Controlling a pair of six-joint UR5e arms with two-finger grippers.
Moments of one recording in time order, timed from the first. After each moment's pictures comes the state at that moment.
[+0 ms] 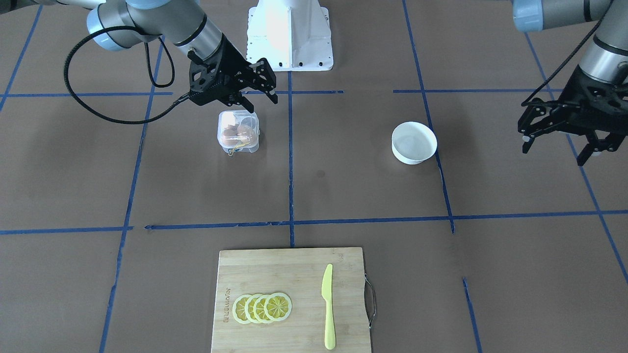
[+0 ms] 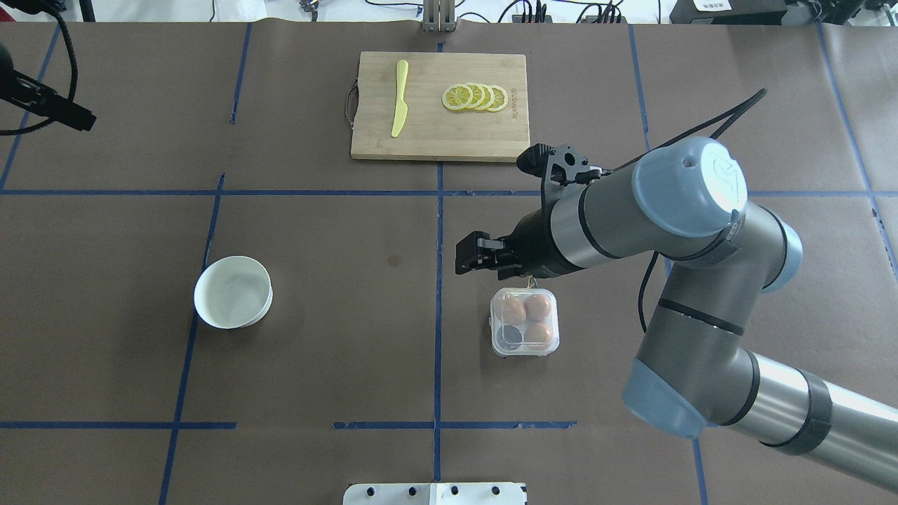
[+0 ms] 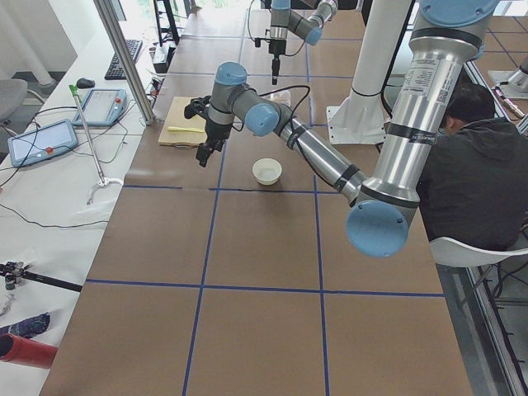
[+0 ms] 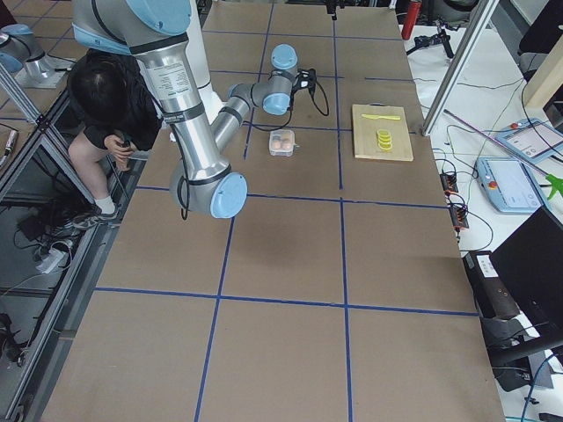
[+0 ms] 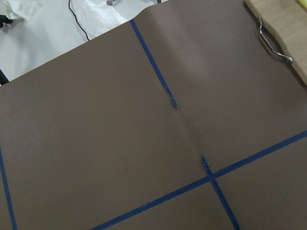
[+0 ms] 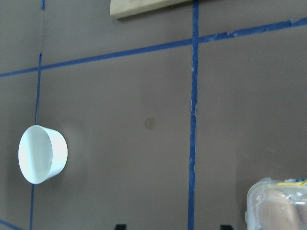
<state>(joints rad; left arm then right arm) -1.16 -1.80 -1.96 -1.60 -2.05 -0.25 0.59 -1.10 1.95 -1.20 2.03 1.38</state>
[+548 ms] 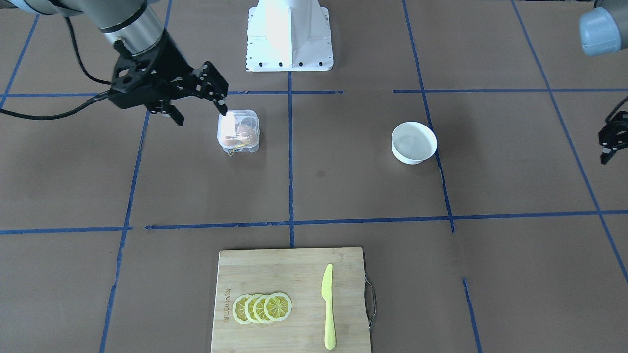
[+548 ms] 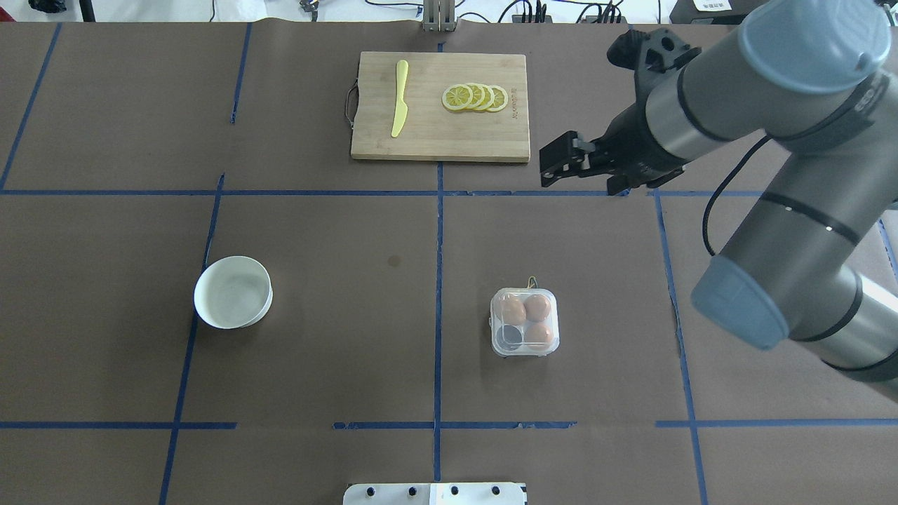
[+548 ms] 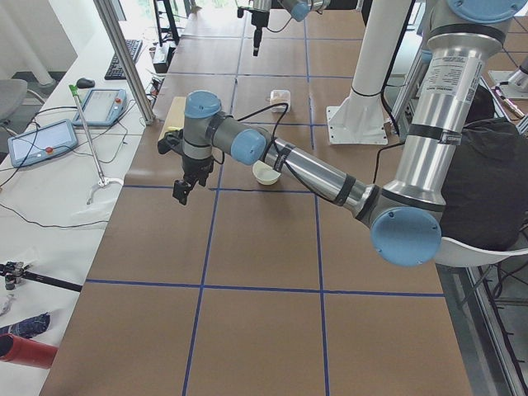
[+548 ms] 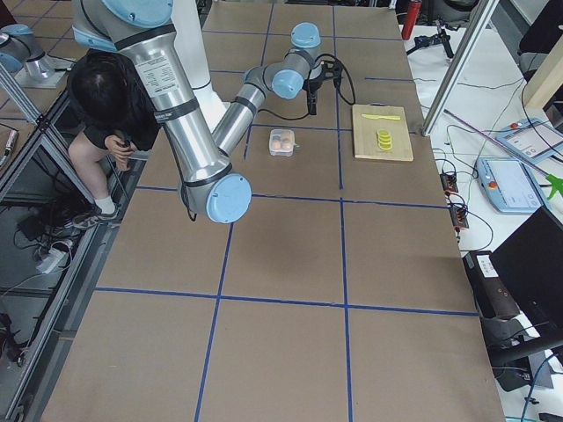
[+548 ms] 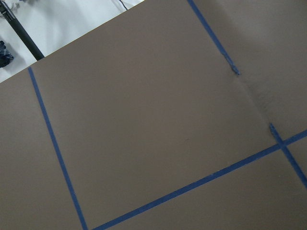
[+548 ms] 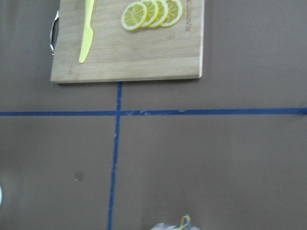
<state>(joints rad) -1.38 -1.78 -1.78 -1.60 -2.14 0.04 0.85 -1.10 2.03 -1.59 2.13 1.03</state>
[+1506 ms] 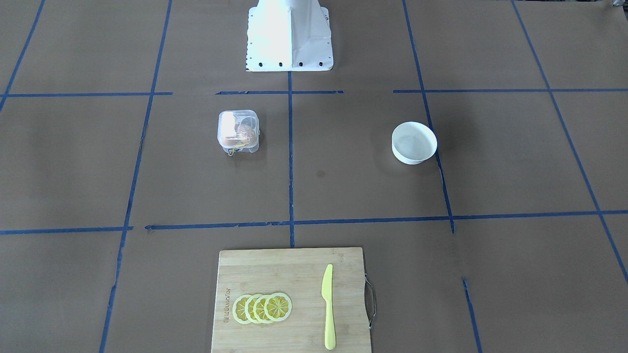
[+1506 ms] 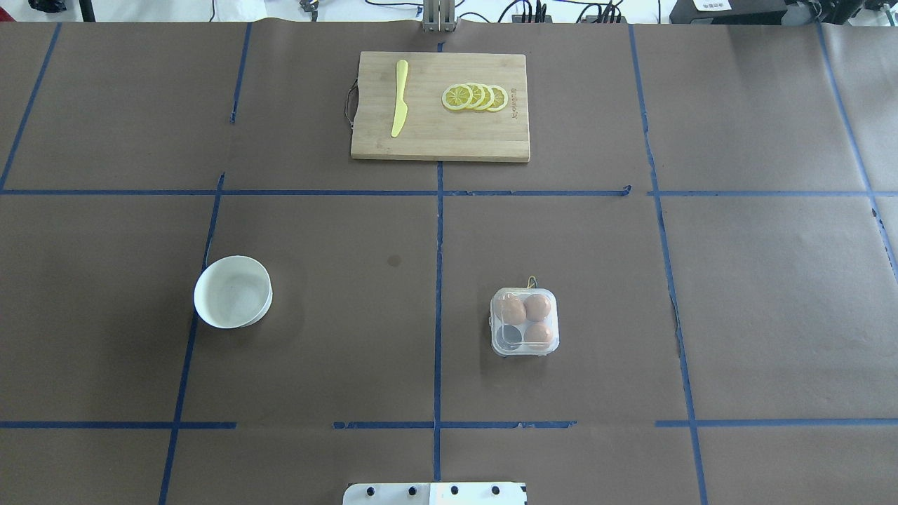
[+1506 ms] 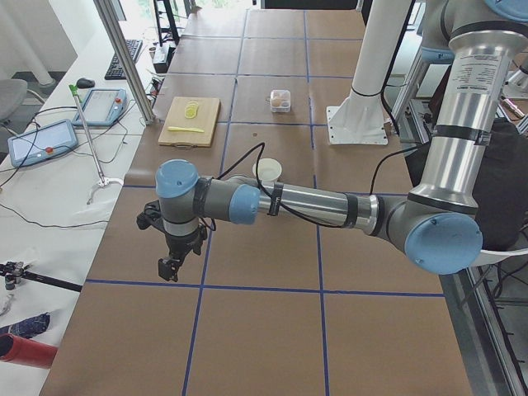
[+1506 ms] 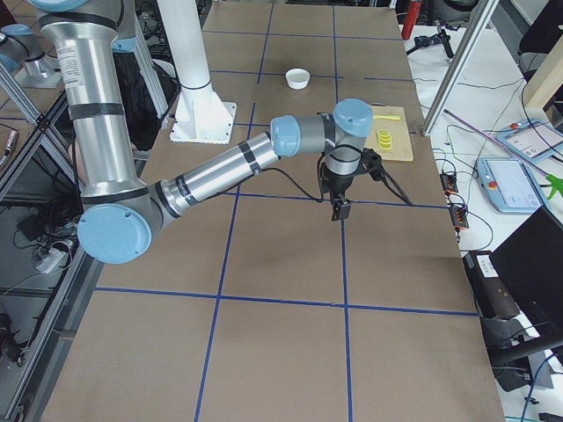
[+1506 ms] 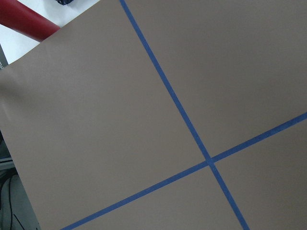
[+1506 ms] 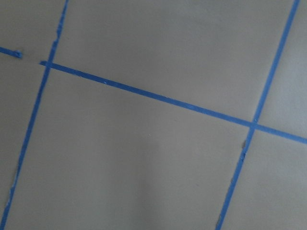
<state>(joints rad) -1.59 -1.71 -1.54 -1.60 -2.24 0.38 1.48 -1.47 1.90 -1.96 2.36 -0.18</state>
